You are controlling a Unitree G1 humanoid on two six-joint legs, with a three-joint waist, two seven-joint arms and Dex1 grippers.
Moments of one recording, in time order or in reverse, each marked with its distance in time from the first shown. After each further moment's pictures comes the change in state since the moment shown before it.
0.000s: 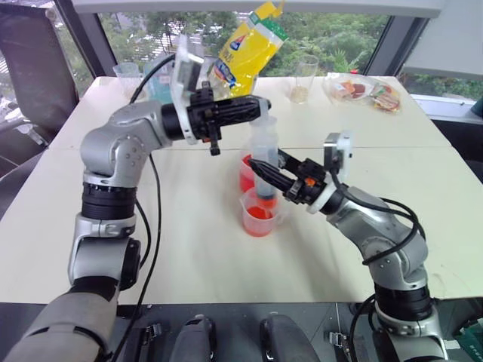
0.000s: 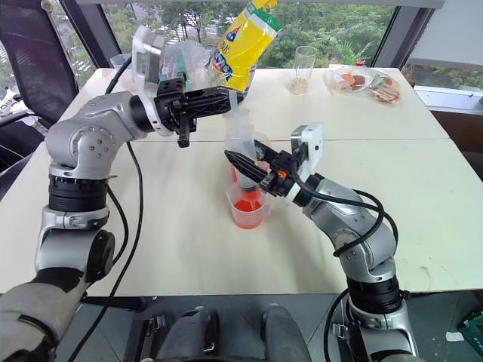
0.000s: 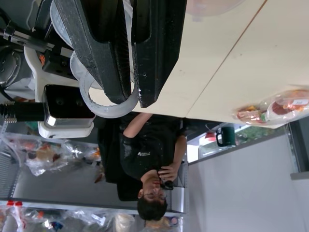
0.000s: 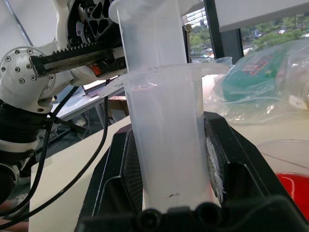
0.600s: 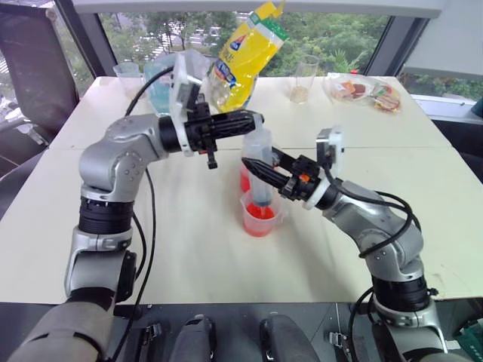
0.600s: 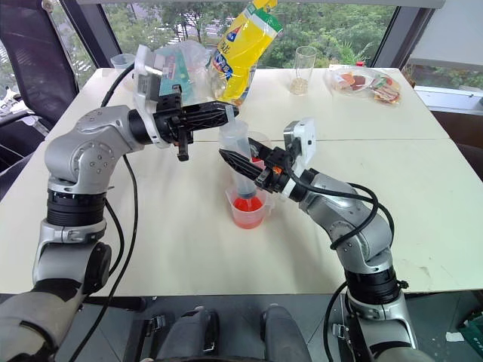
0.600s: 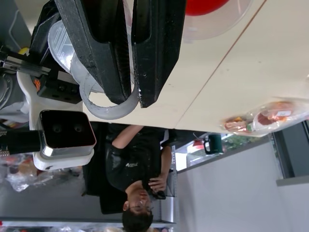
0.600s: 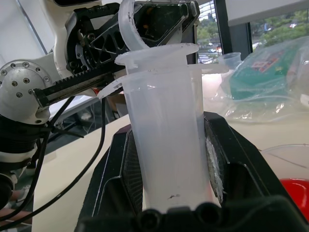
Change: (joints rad) left arm 0.088 -0.001 -0.011 -0.088 0.050 -0.043 0.021; right arm -0.054 -0.016 0.018 0.039 0.007 0.019 0.012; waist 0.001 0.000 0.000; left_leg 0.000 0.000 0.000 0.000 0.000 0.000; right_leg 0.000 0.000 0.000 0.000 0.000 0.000
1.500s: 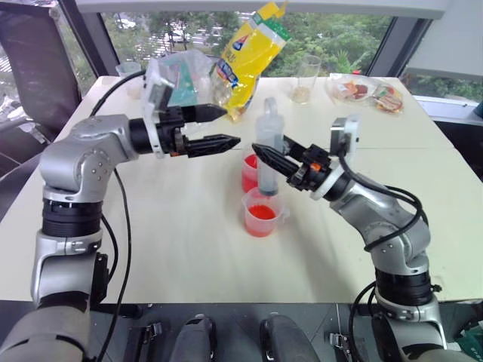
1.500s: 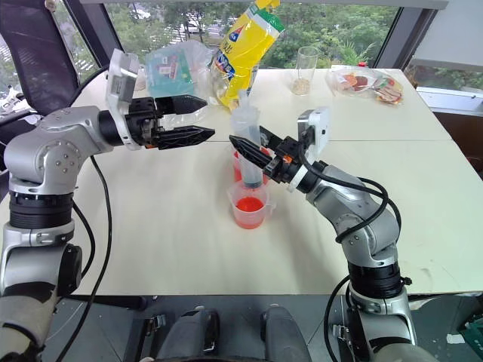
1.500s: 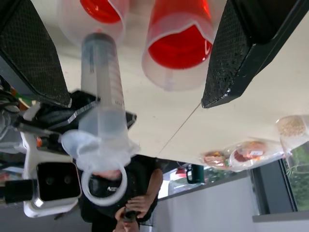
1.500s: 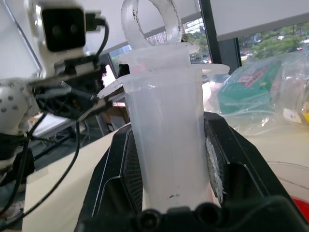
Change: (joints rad) left arm 0.045 0.186 0.048 -0.015 -0.057 0.095 -0.012; right arm -0.058 -0.005 -0.094 0.029 0.070 0.034 -0.022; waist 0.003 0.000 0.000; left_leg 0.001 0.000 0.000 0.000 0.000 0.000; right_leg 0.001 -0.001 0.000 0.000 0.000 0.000
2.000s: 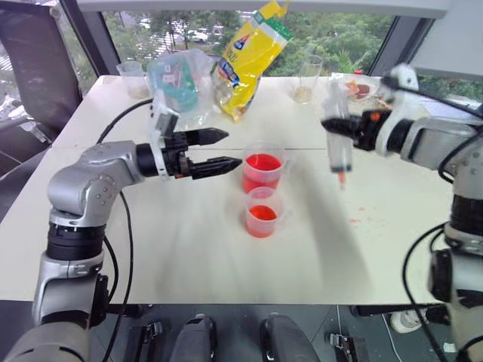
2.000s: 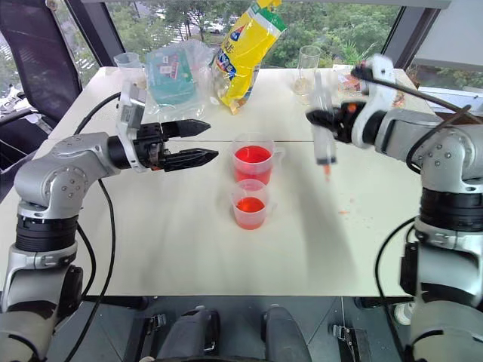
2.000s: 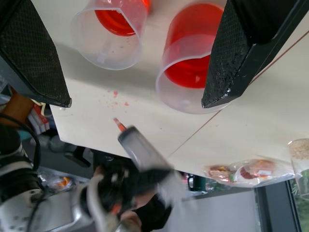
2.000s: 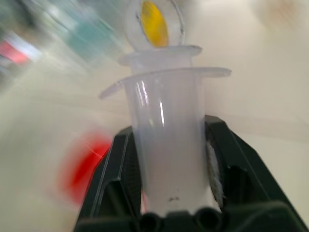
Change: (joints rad) left arm 0.146 -0.027 -0.004 -0.119 -0.039 0.013 0.071; right arm -0.370 -0.444 -0.004 0.525 -0.007 0.634 -0.216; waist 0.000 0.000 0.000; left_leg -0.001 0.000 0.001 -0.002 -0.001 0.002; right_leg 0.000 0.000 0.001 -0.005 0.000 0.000
